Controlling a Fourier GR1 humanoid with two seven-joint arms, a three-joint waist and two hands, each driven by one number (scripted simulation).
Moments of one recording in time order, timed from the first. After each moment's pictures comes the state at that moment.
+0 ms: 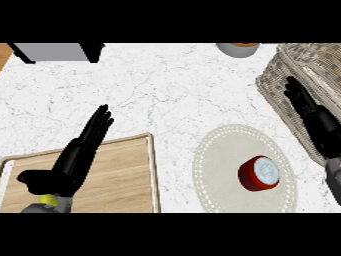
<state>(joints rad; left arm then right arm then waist) -0.04 0.28 -0.32 -1.61 0.27 0.09 -0.08 -0.24 -0.53 0.20 -1.35 -0.26 -0.05 -0.11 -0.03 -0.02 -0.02</state>
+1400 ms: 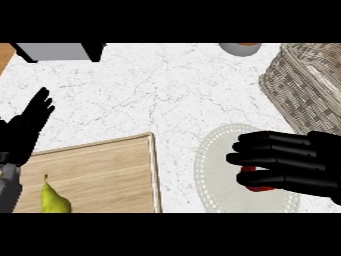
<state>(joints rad) -0.16 0.46 -0.05 -1.39 0.29 0.12 0.17 -0.35 -0.78 0.29 -2.06 -0.04 0.50 -0.21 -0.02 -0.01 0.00</state>
